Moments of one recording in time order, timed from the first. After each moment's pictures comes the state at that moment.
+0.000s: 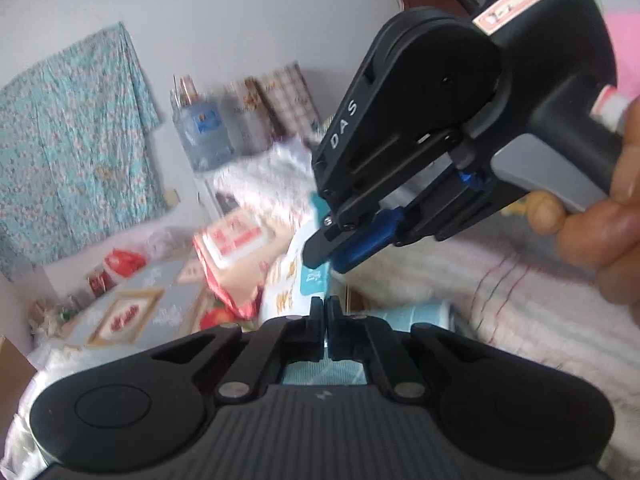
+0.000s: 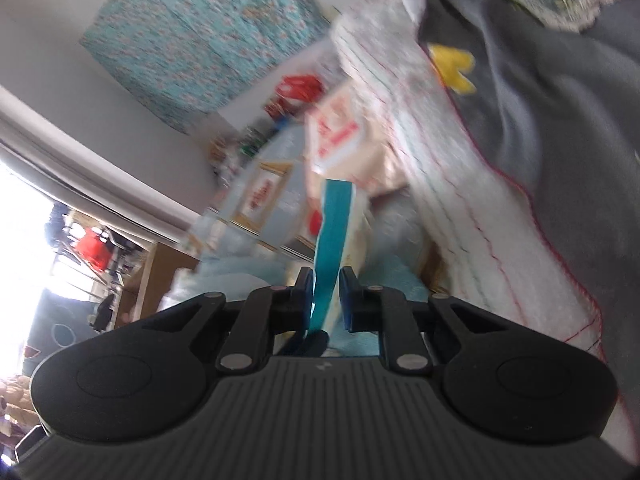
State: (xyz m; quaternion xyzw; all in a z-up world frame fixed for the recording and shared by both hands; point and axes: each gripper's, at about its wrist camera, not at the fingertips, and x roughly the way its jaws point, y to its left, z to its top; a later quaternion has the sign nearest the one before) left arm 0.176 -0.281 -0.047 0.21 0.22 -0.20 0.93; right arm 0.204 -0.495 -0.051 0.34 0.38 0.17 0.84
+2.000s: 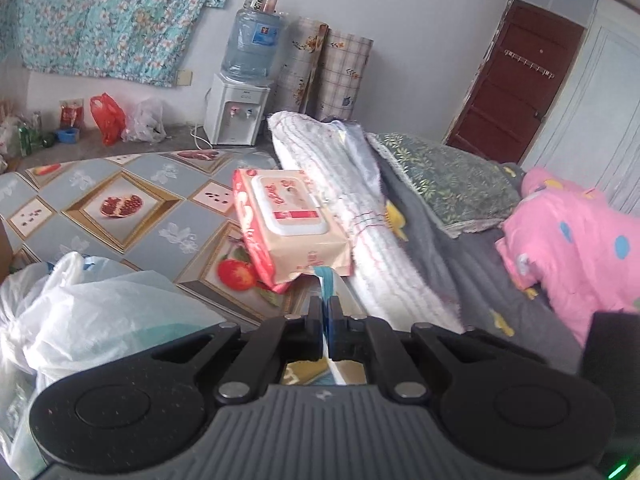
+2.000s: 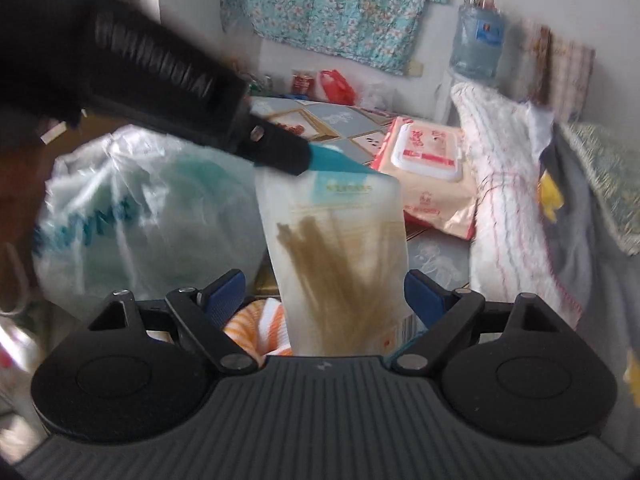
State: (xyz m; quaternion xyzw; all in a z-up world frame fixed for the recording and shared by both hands) left arm 0.248 -0.162 0.005 -0.08 0.36 -0.23 0.90; right arm 0.163 -0.349 -0.064 -0.09 0.31 0.17 0.93
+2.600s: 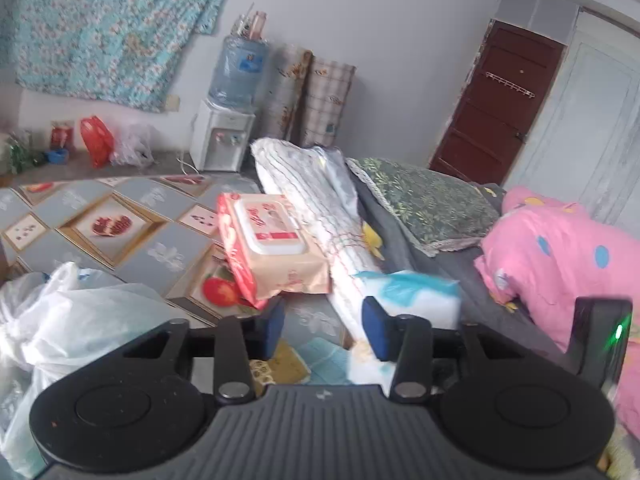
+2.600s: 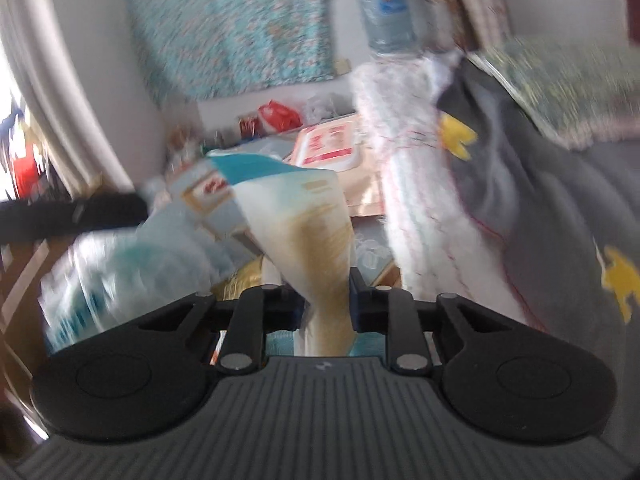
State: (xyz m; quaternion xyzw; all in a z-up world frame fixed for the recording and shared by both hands) left arm 0.226 -0.164 0.011 -0.09 0.31 -0.24 0.92; right arm 0.170 -0.466 -0.064 0.16 0.32 0.12 0.93
